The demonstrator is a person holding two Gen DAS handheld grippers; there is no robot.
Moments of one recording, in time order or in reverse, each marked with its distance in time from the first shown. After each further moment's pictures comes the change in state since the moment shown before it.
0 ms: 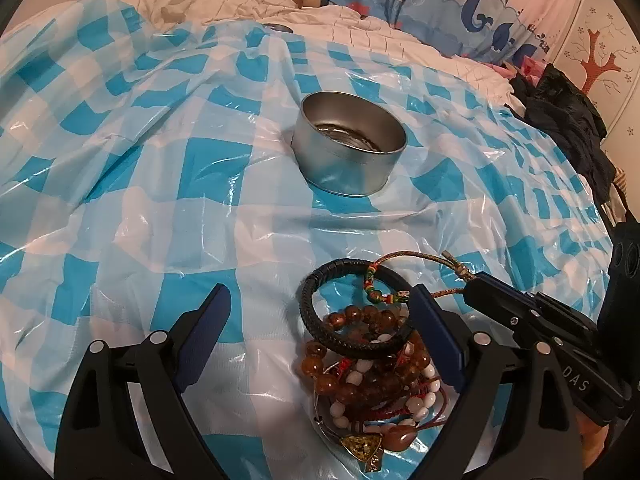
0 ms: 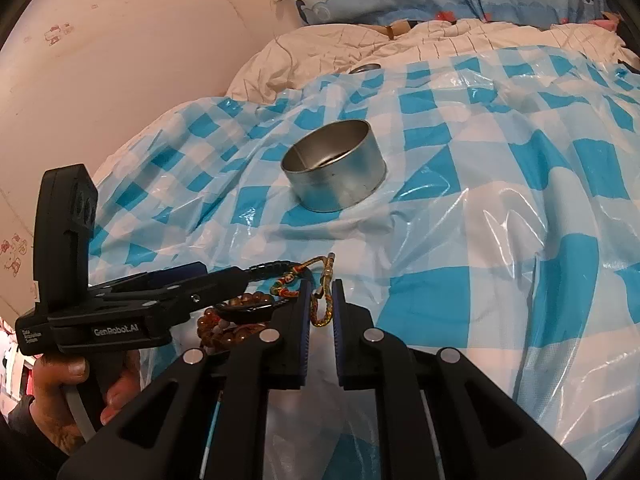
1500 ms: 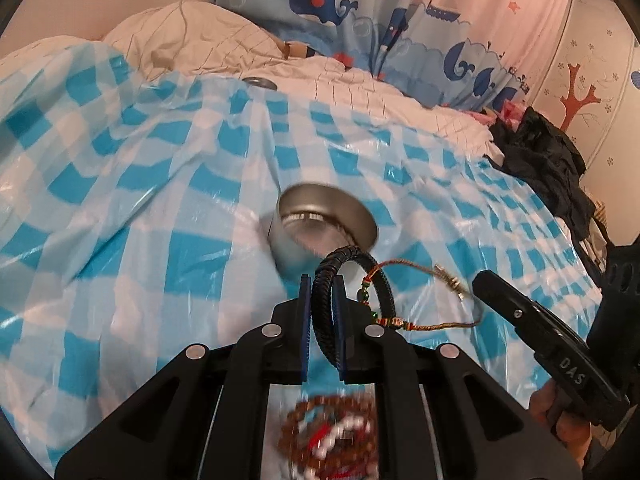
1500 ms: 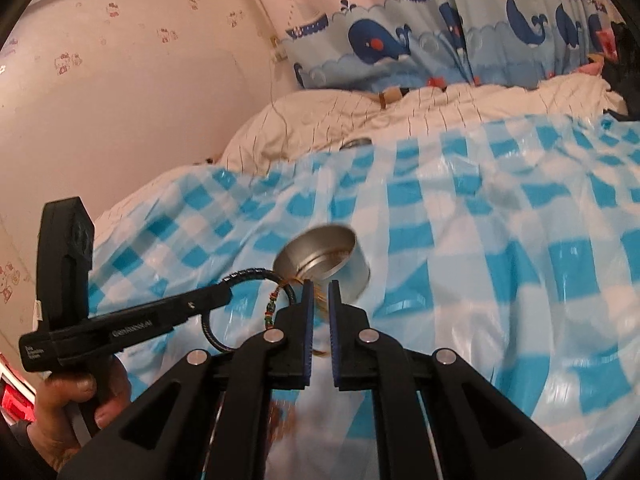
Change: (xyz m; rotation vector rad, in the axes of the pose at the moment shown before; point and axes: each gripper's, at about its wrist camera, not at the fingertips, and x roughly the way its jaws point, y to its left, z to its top) left arm -0.018 -0.005 0.052 -0.025 -0.173 -0.088; right arm -0.028 0.001 0.053 -0.029 -0.243 -0.046
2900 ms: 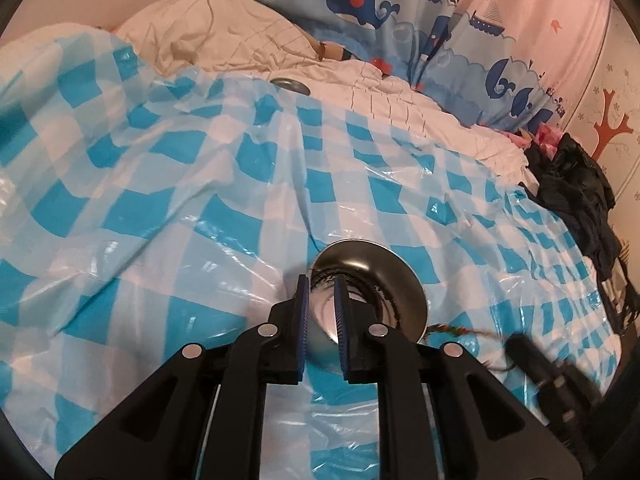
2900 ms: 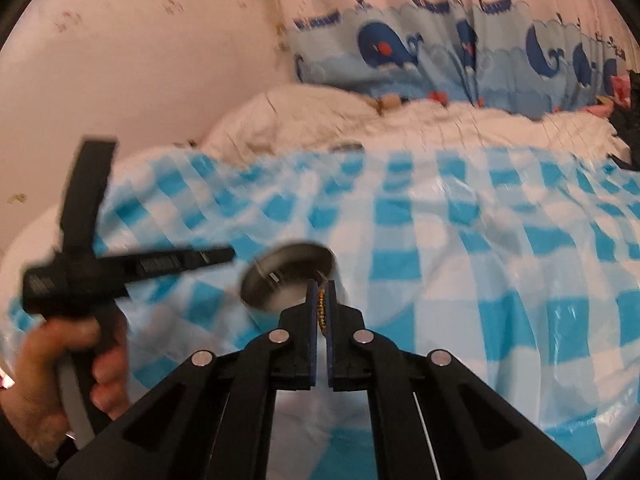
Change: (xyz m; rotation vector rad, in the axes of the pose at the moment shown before) left arm 0.049 0.018 0.045 -0.077 -0.011 0.095; right arm 0.032 0.004 0.019 -0.134 0.000 -0.075
